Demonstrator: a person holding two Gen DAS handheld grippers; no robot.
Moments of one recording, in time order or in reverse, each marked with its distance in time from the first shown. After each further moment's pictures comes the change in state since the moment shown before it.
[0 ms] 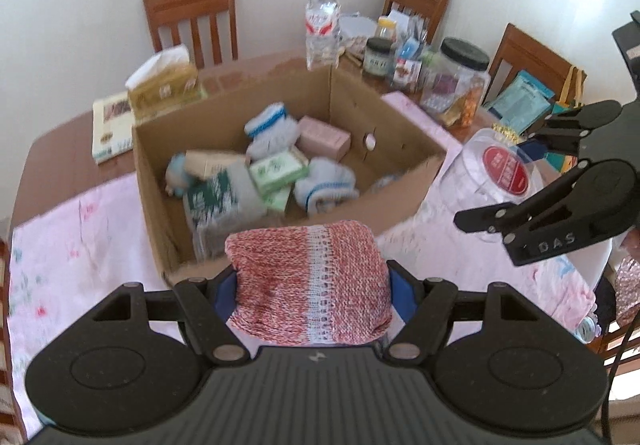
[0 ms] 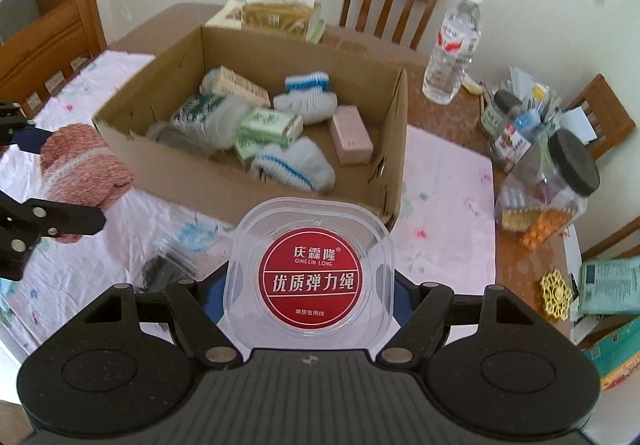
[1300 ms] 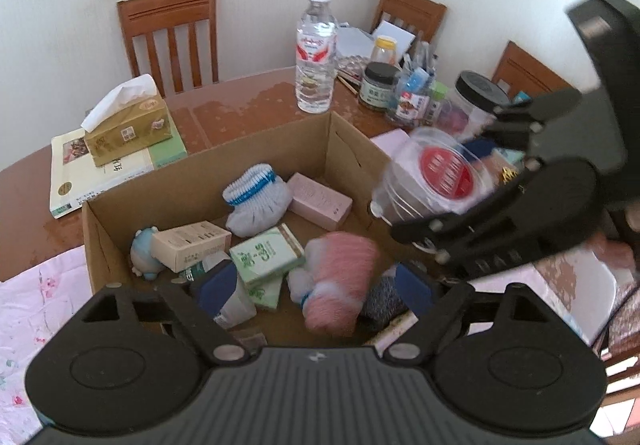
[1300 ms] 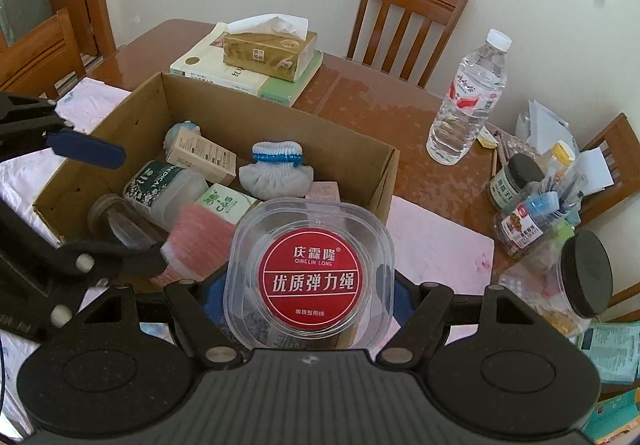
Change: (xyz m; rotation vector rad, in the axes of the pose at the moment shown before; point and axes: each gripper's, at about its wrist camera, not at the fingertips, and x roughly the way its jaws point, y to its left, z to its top) left arm 0.070 0.017 0.075 -0.001 -0.003 -0.067; right arm 0.058 -0.044 0.097 -0.075 -0.006 0.027
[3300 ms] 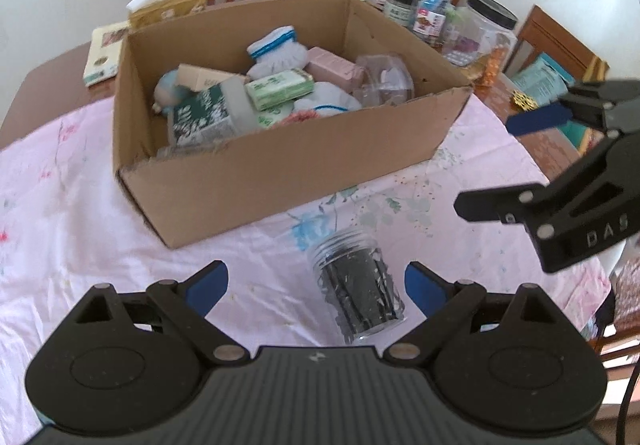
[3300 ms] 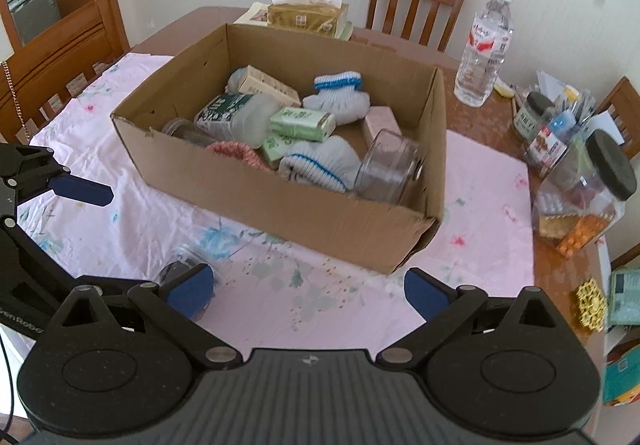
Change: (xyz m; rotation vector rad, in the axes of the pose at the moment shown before) left arm -0.021 -0.019 -0.127 -0.122 0.111 0.066; right arm -0.032 0.061 -0.106 0.067 -0.013 0.059
